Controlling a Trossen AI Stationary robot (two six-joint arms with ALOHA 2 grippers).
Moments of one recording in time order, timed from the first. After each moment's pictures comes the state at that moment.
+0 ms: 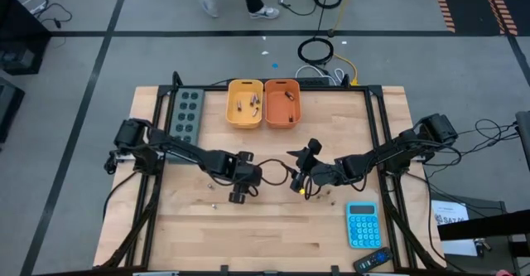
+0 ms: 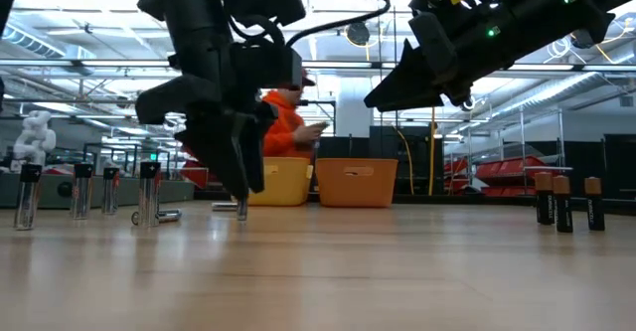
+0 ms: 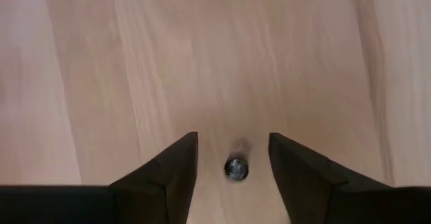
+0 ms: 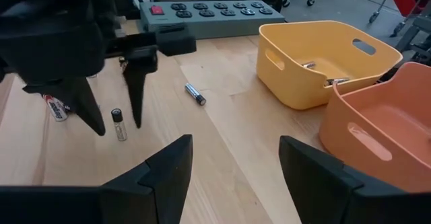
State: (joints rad) left arm -0.19 1.80 1.10 -0.51 -0.10 0.06; right arm 0.28 1.53 0.65 0.40 0.70 0.26
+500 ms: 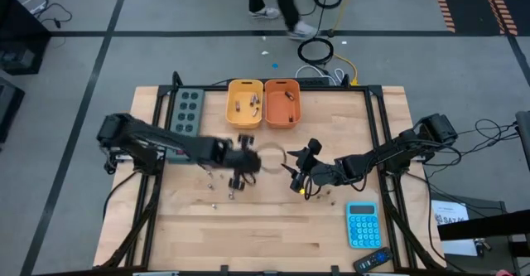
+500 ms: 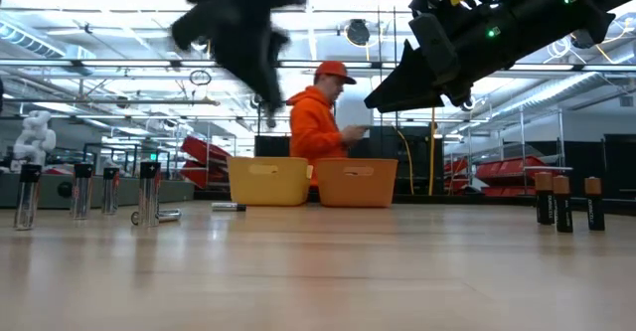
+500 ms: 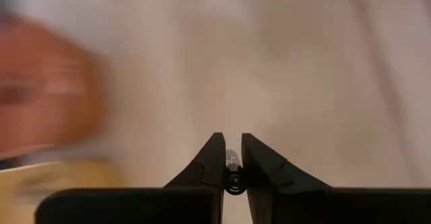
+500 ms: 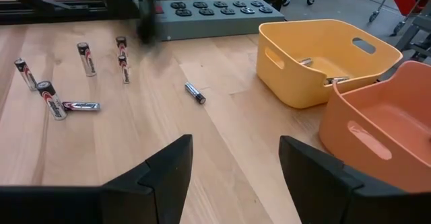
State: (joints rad) left arm -0.14 1.62 1.23 -0.64 -0.26 0.23; right arm 0.28 1.53 0.65 0.40 0.70 0.27
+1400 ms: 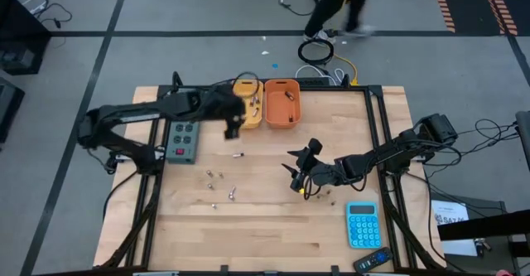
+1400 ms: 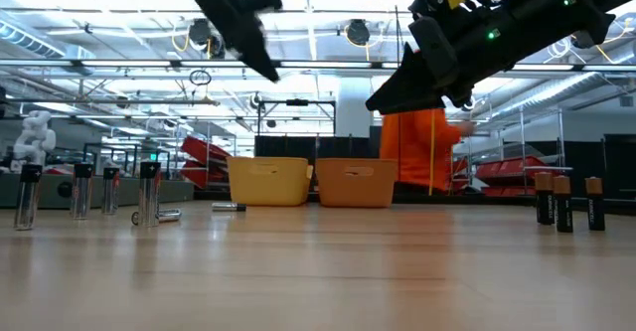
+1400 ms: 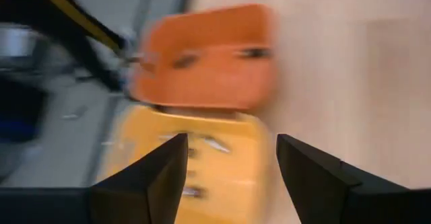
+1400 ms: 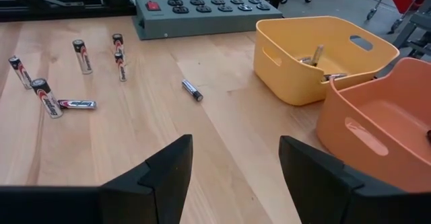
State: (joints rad) left arm 0.29 1.39 1.18 -0.57 -0.17 0.36; right arm 0.28 1.53 0.65 0.38 0.71 0.28
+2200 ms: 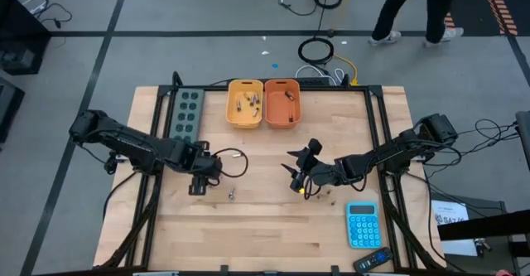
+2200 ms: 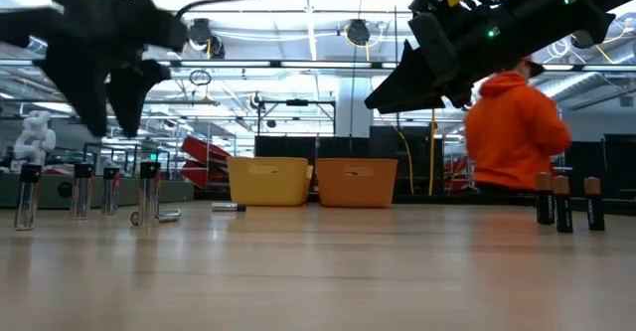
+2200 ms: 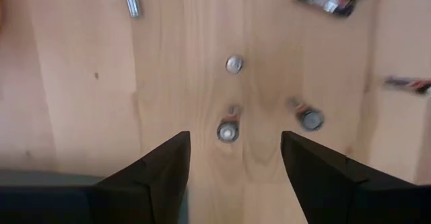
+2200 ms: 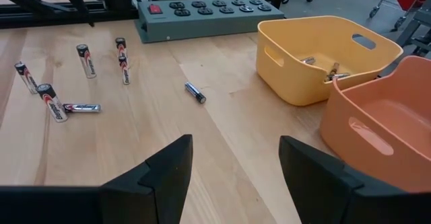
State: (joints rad) left arm -0.23 1.32 0.88 -0.98 -0.12 -0.20; right arm 0.28 1.53 0.65 0.39 0.70 0.29
